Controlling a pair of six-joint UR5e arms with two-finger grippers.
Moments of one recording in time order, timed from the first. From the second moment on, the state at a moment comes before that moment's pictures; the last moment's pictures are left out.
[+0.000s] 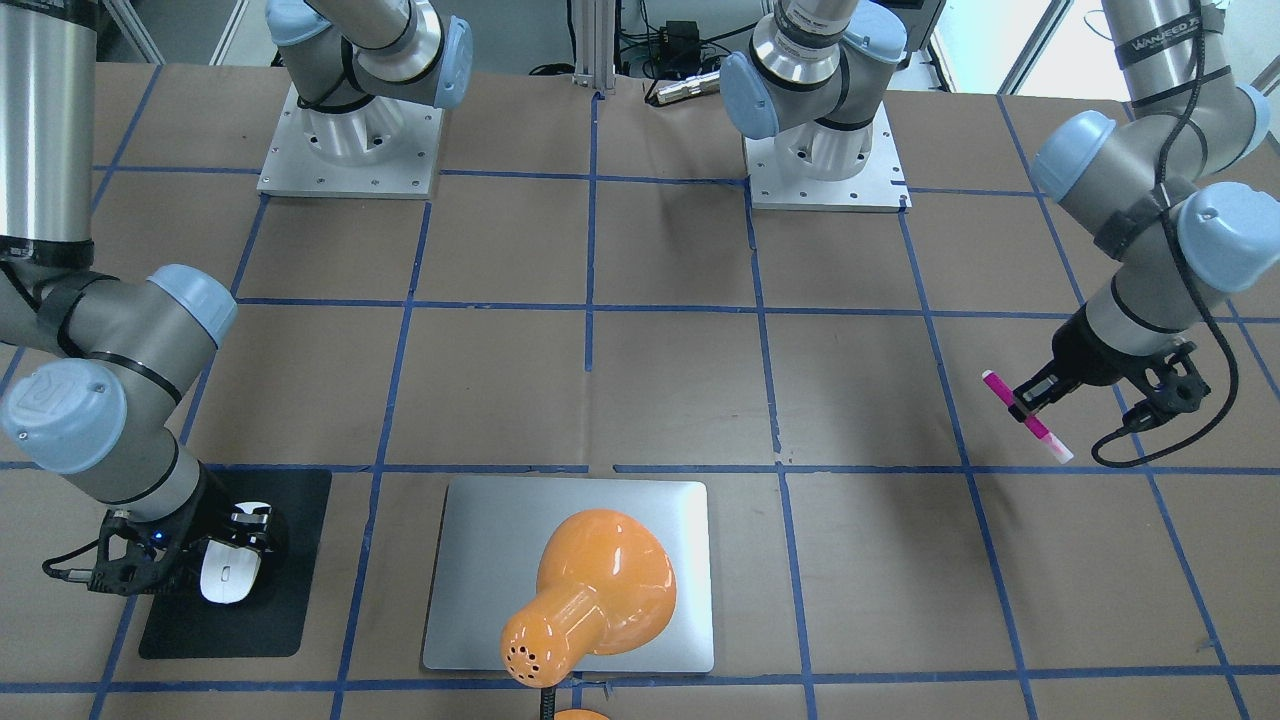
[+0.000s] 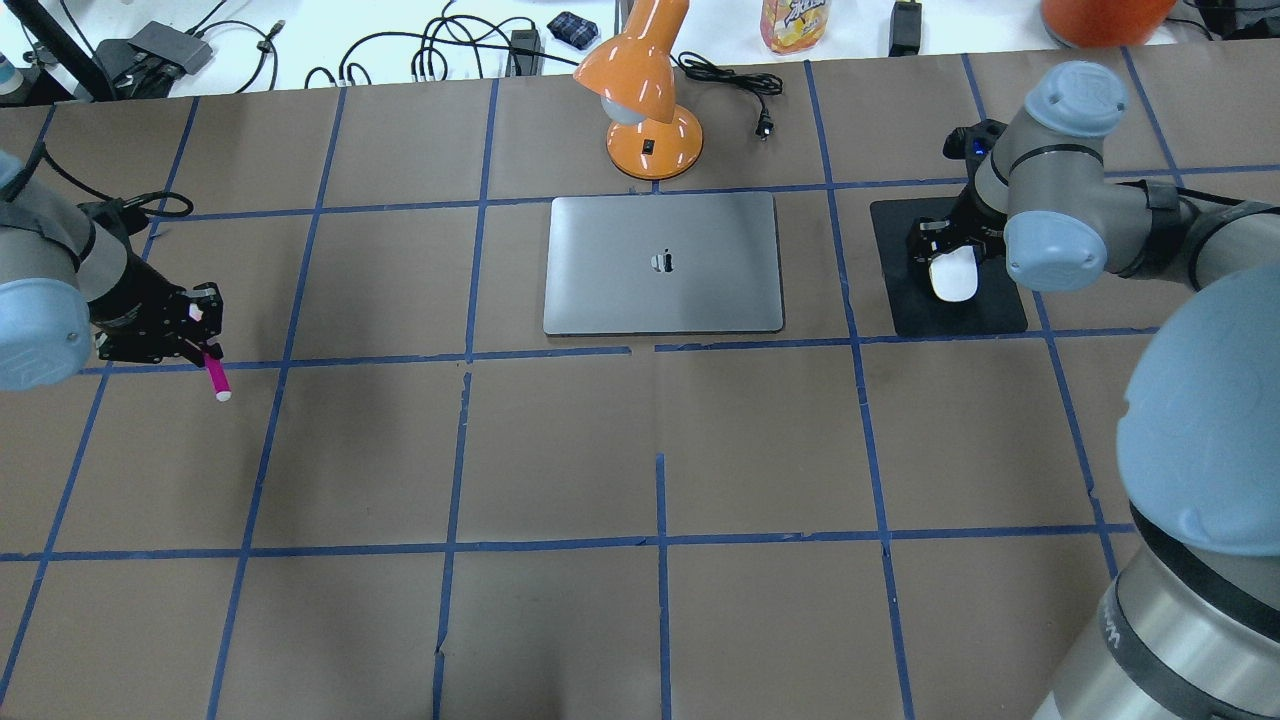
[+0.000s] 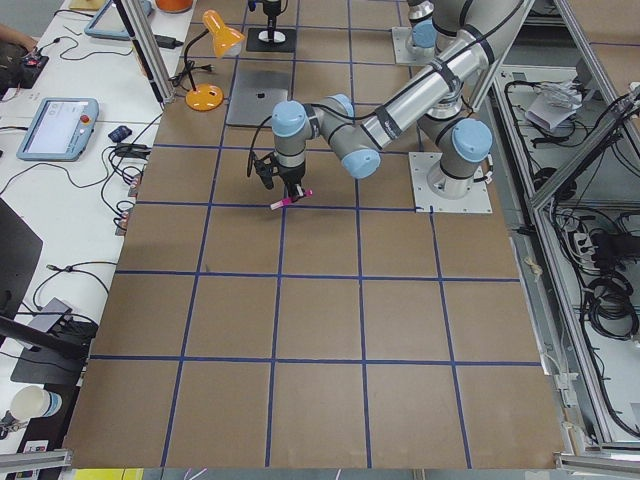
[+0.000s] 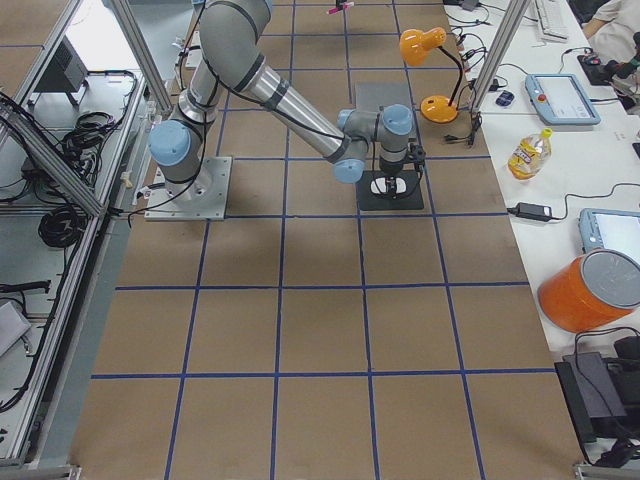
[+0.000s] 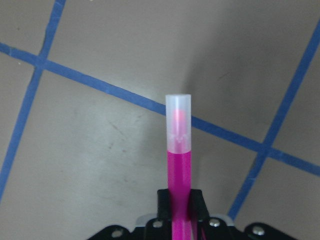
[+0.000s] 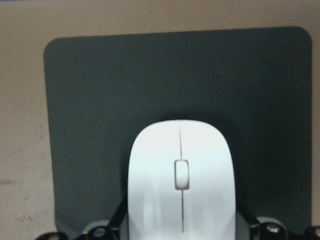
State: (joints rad) left arm -1.11 -1.76 -1.93 -1.01 1.58 -0.12; right arm 1.34 -1.01 1.73 -2.39 -1.53 -0.21
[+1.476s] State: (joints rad) left arm -1.85 -1.85 -1.93 -0.92 1.56 -1.52; right arm 1.34 -1.62 1.66 -1.60 -1.59 -0.18
